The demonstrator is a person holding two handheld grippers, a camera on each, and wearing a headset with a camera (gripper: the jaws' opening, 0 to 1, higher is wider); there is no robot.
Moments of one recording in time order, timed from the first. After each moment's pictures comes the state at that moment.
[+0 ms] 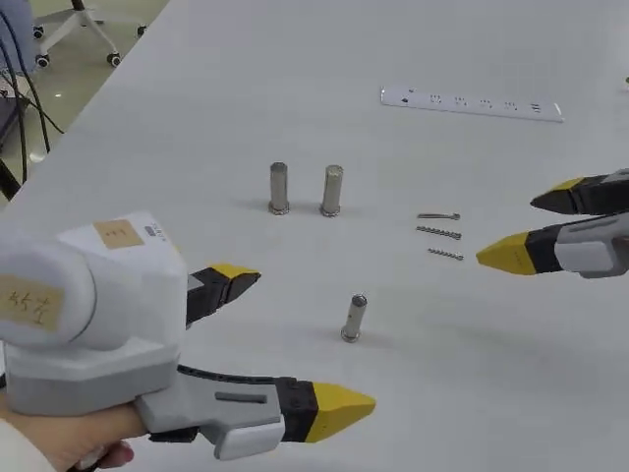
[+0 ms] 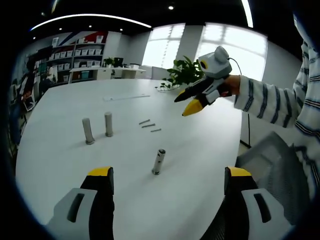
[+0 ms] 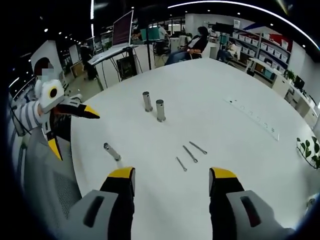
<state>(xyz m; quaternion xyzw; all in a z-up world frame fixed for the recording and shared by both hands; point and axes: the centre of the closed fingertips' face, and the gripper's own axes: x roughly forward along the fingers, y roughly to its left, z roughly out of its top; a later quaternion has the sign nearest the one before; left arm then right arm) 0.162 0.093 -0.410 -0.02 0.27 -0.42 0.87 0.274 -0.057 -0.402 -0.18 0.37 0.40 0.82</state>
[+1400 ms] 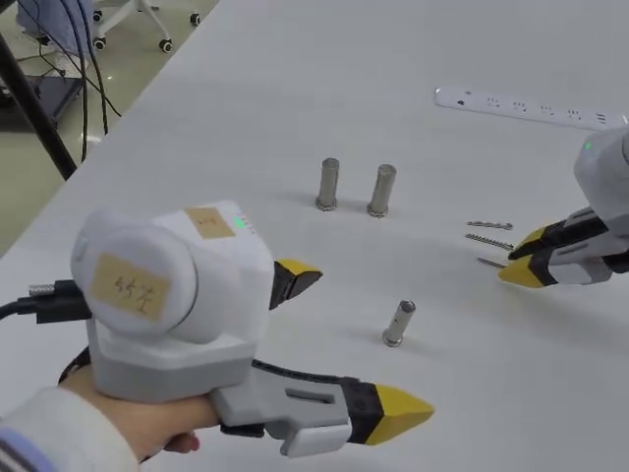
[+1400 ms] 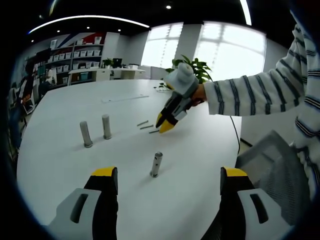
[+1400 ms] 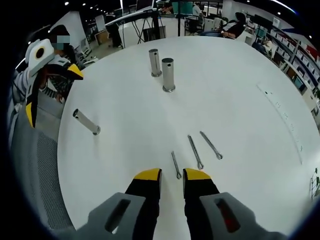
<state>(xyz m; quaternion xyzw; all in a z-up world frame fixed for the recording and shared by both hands) 0.165 0.085 -0.410 -0.01 0.27 -0.42 0.87 0.304 -0.048 -0.490 -0.27 0.42 0.48 0.72</state>
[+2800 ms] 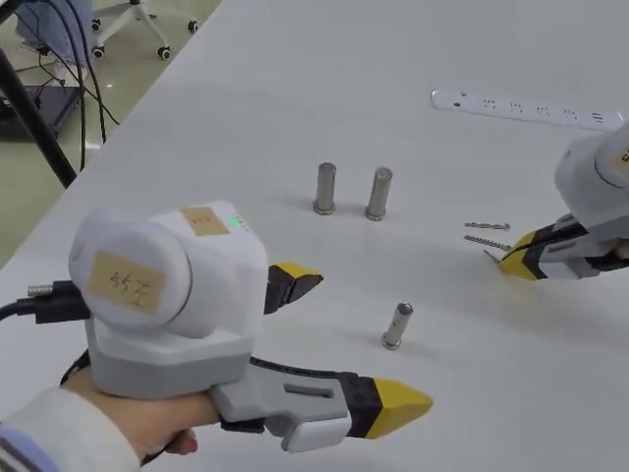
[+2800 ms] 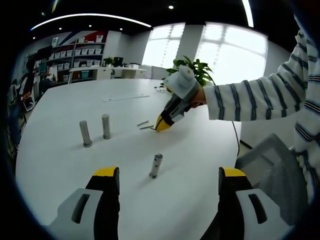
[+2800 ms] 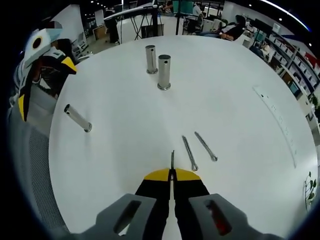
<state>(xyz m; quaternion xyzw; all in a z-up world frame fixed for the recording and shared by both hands) 0.166 0.084 -0.407 -0.01 0.27 -0.42 0.87 0.311 -0.048 -0.488 -0.30 0.41 0.46 0.73</state>
